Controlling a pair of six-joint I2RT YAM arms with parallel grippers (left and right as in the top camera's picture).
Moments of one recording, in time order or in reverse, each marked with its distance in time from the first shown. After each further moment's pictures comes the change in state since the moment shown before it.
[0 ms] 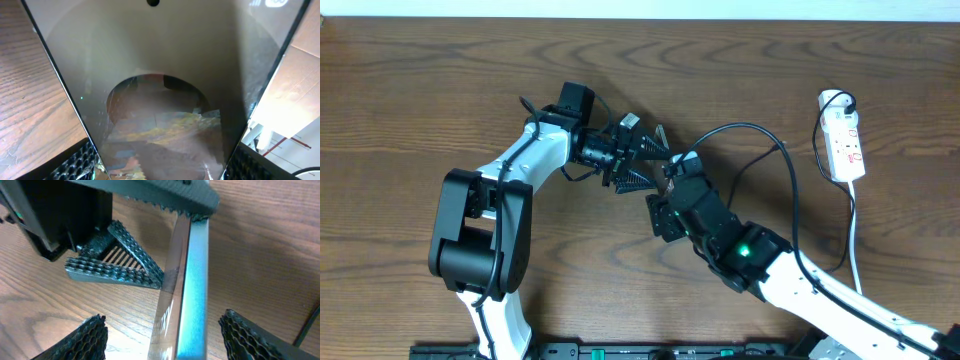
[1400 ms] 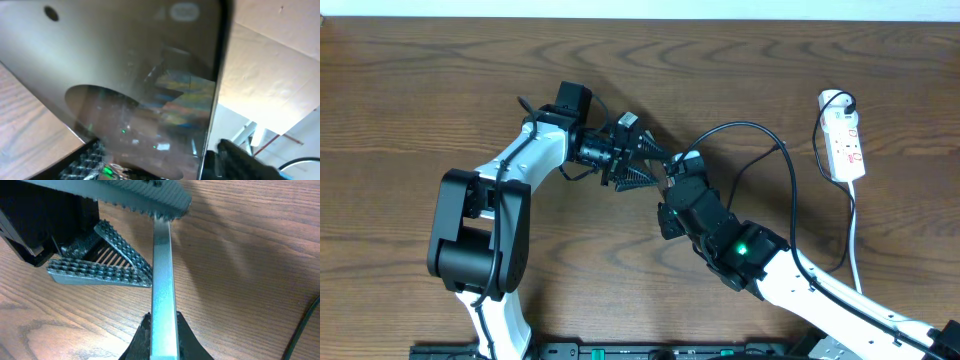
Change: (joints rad) left arm 0.008 0.000 0.000 0.000 0.027 -0.008; right arm 0.000 0.009 -0.001 0.010 0.023 0.029
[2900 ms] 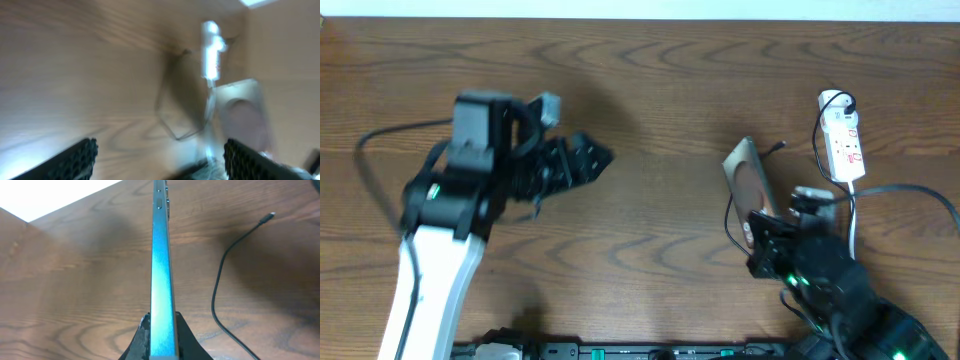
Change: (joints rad) left arm 0.084 -0.790 -0.005 -0.372 -0.774 0.111; right arm -0.118 -0.720 0.000 -0.551 0.039 0.249
